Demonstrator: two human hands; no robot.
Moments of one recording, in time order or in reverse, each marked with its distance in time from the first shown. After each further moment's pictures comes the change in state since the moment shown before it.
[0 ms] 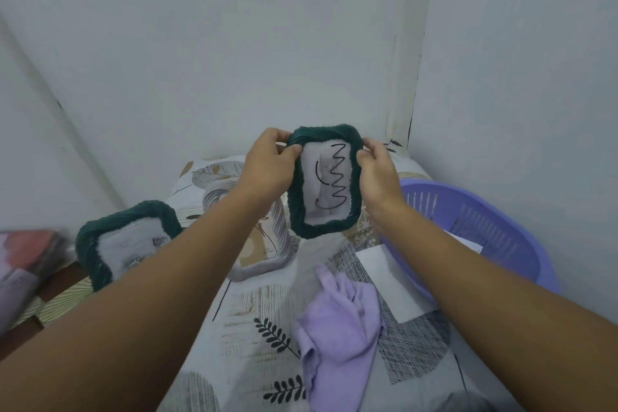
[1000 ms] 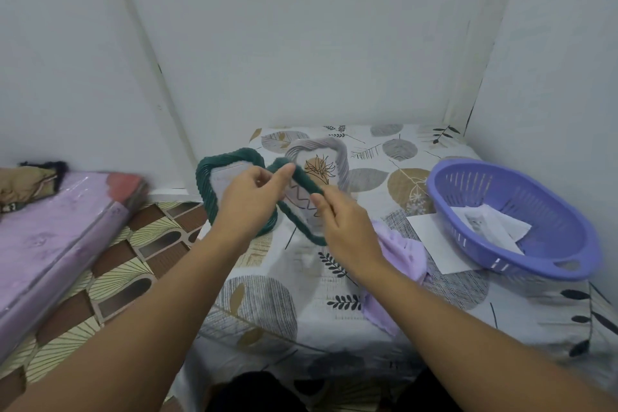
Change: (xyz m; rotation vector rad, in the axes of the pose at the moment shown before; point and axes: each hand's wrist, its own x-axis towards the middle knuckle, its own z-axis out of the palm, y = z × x) left_hand -0.148 -0.048 -0.136 0.107 0.163 -0.169; right_hand -0.179 0.030 0.088 -0.401 -0.357 -0.502
